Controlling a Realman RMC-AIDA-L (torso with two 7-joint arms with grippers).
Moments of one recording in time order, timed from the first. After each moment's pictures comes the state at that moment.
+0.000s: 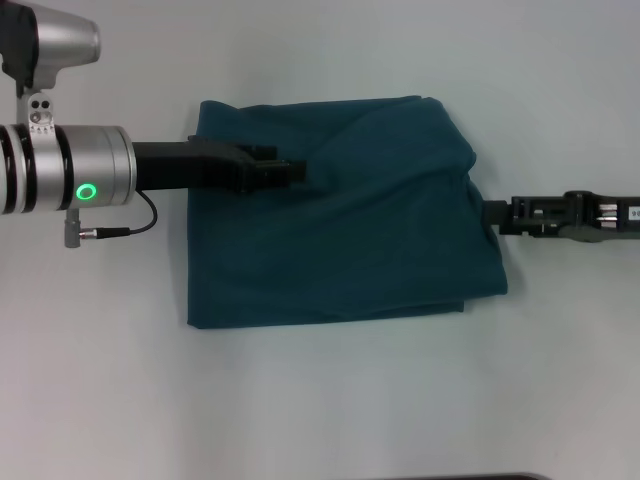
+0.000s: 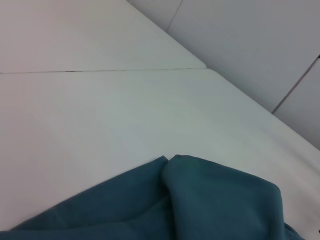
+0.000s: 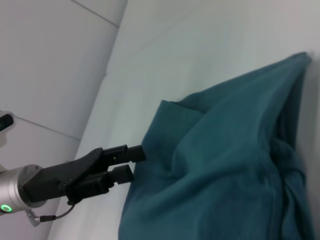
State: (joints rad) left arm -0.56 -2.16 -2.16 -0.75 -1.13 1.25 -1.88; right arm 0.44 1.98 2.46 0.58 -2.09 1.60 -0.99
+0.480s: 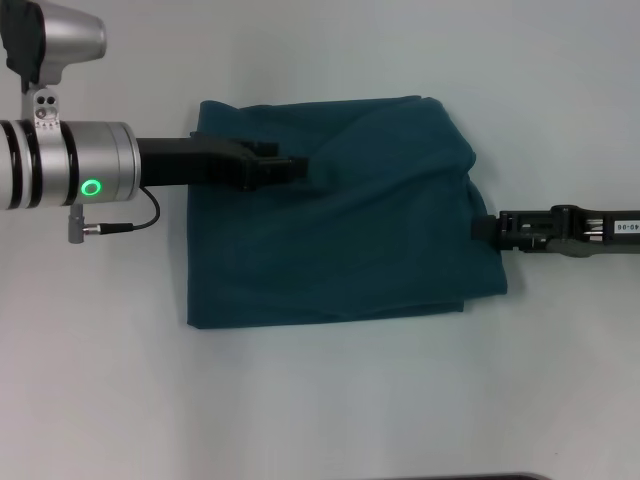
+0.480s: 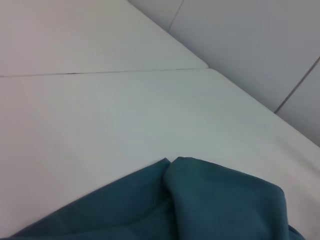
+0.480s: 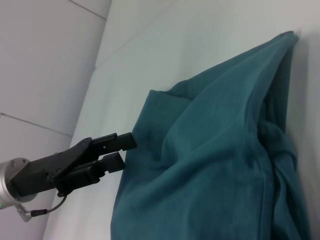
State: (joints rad) left arm -0.57 -2.16 -2.15 -0.74 -1.12 1.23 -1.88; right arm 0.45 1.99 2.45 0.53 -2.11 1.57 -0.99
